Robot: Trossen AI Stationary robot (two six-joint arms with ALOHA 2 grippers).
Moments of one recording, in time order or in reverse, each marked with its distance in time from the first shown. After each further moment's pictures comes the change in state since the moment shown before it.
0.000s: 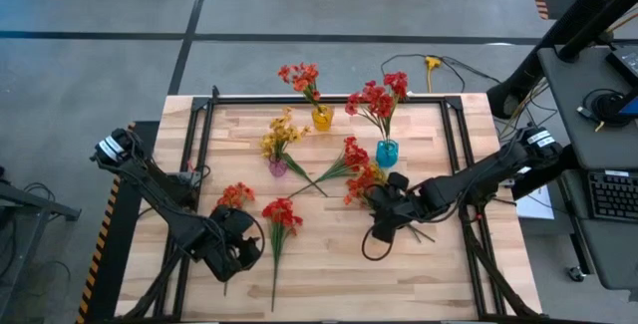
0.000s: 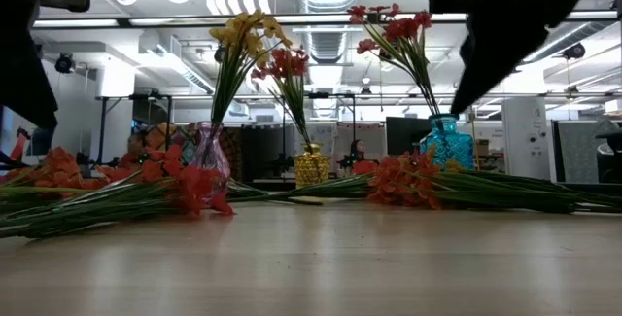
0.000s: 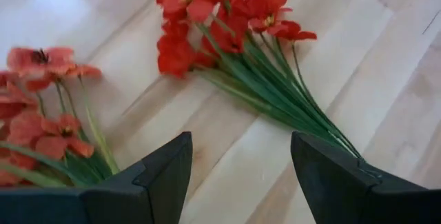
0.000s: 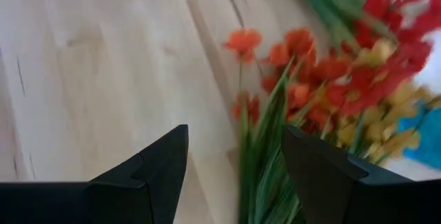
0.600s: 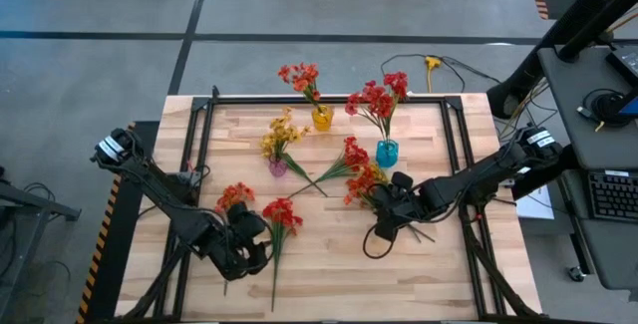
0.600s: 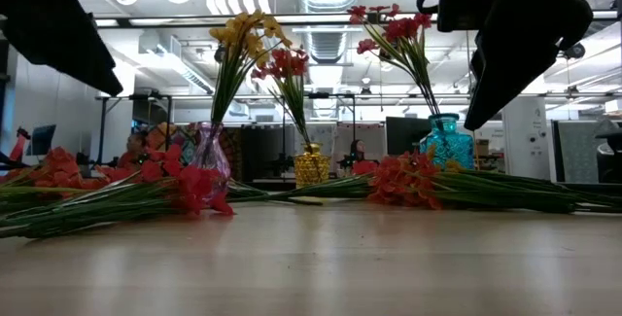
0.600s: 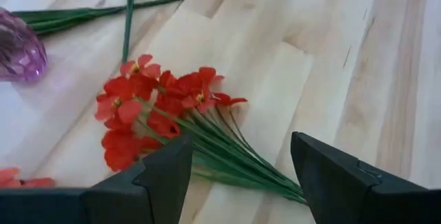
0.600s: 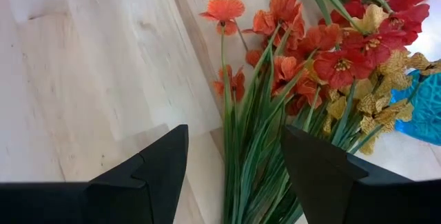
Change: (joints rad) left arm 0.053 -0.001 0.012 0.230 -0.113 0.377; right arm 0.002 0.000 -0.038 -0.031 -0.003 0.037
